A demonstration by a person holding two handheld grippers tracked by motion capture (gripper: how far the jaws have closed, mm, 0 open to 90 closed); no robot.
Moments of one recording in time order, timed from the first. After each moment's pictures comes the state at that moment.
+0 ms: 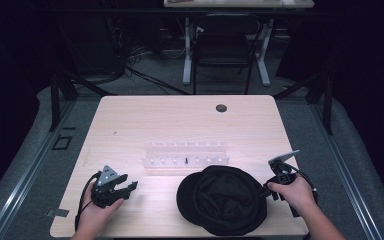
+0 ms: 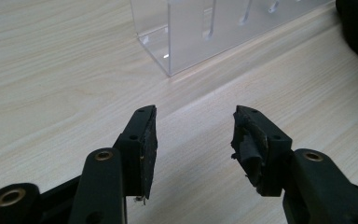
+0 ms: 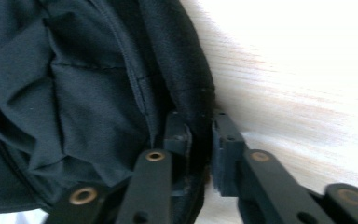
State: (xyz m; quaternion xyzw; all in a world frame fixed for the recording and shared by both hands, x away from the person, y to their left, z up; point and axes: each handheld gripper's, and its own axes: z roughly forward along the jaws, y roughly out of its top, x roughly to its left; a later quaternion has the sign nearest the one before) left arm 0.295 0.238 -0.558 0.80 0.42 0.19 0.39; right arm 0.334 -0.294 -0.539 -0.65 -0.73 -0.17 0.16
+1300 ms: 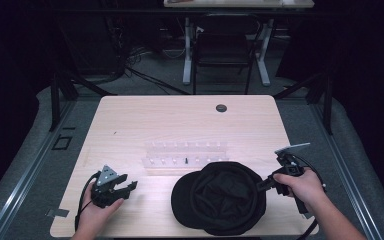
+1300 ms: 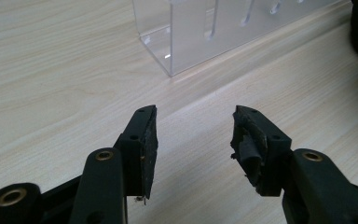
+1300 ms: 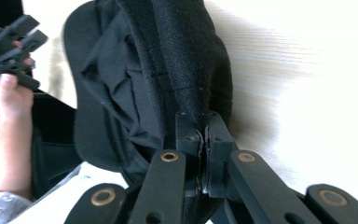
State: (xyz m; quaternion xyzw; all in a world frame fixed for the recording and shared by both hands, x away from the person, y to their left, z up) left arm 0.295 0.239 -0.558 0.79 0.43 0.19 0.39; right arm 0.324 -0.294 -0.482 -0.65 -0.68 -0.24 0.23
